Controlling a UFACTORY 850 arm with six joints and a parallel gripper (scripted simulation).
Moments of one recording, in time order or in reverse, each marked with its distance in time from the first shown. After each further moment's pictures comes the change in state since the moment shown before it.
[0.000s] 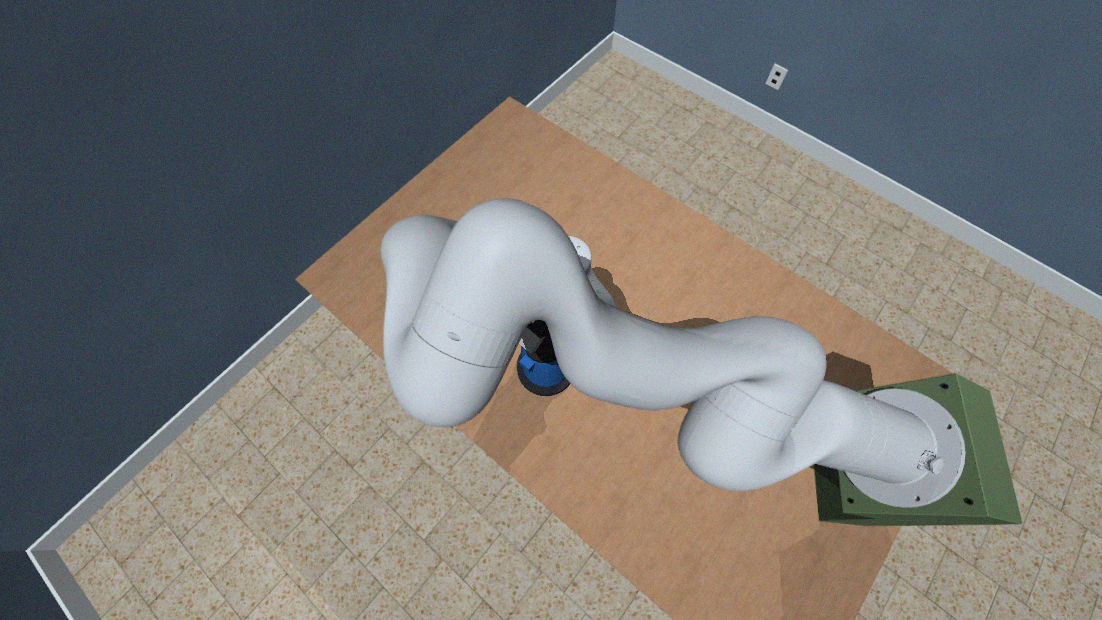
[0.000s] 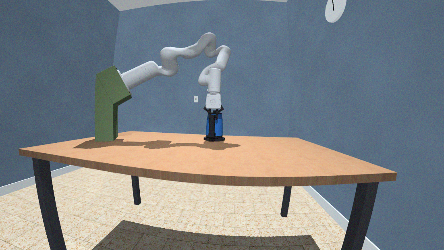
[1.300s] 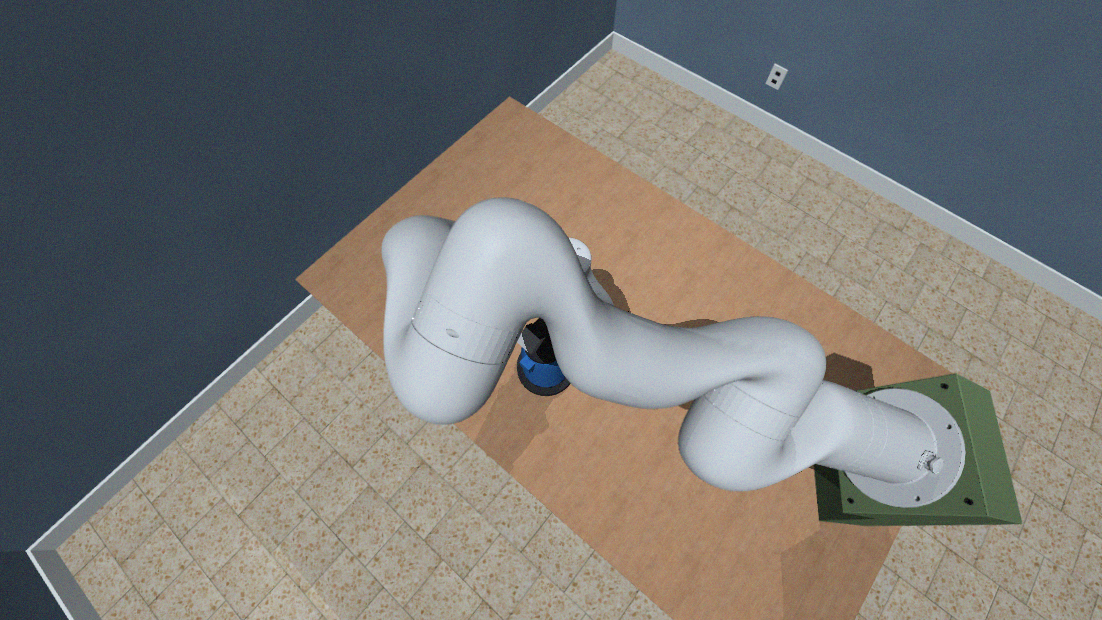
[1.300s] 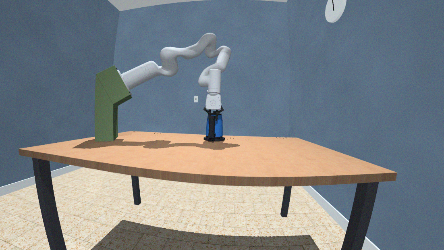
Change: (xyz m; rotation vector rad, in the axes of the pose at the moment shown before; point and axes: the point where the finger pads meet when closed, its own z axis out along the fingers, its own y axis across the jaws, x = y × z) arm 0.000 0.000 0.005 0.000 0.000 0.000
